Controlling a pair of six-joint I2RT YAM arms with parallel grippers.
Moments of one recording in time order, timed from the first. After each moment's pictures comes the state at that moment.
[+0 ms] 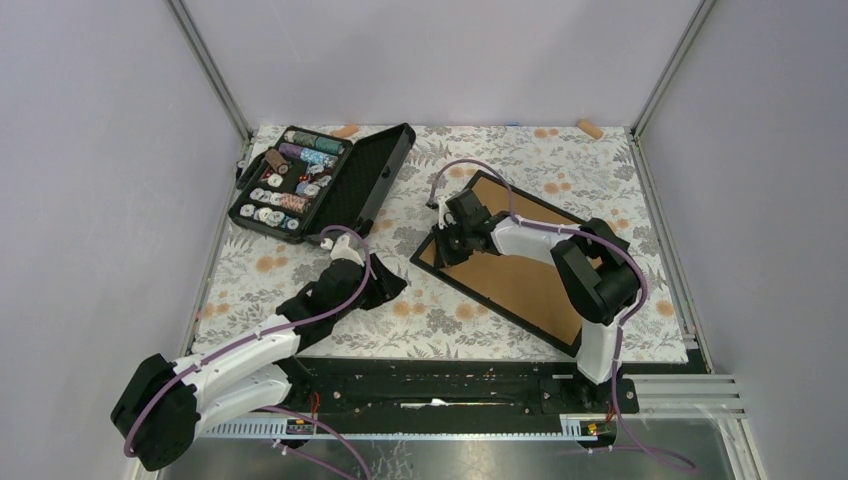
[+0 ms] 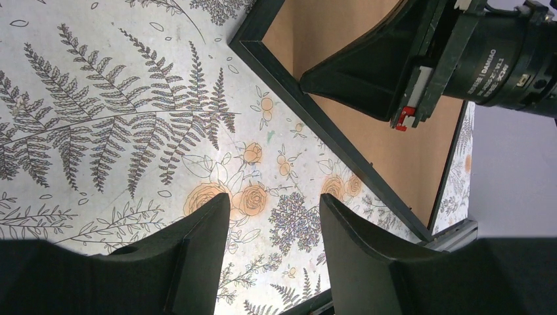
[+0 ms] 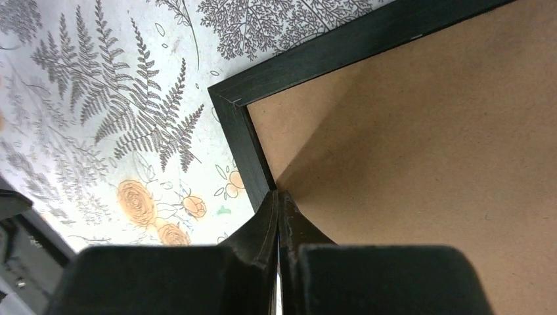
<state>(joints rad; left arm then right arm) -0.72 0.92 0.37 -0.01 -0.10 -0.97 0.67 1.91 1.15 -0.23 -0.27 0.21</state>
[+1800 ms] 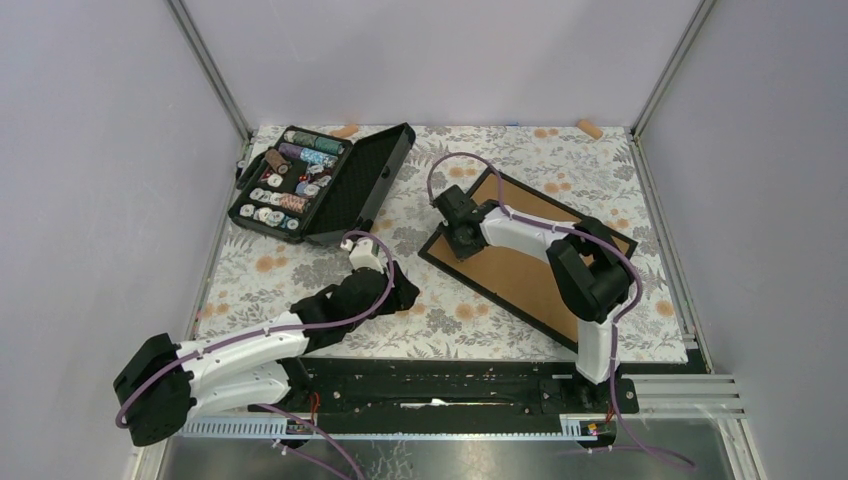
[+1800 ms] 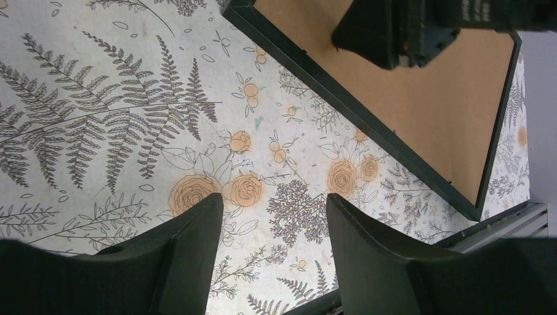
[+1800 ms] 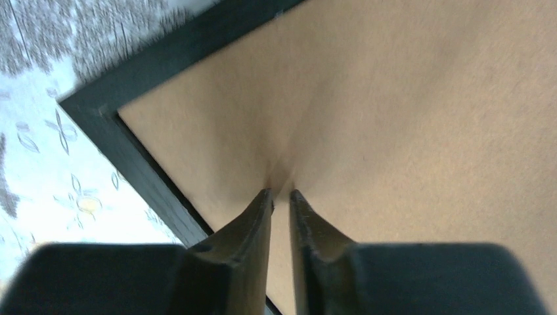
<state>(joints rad) -0.94 0.98 0.45 -0.07 -0.31 -0.91 0.71 1.97 1.34 -0.53 0.17 0.15</state>
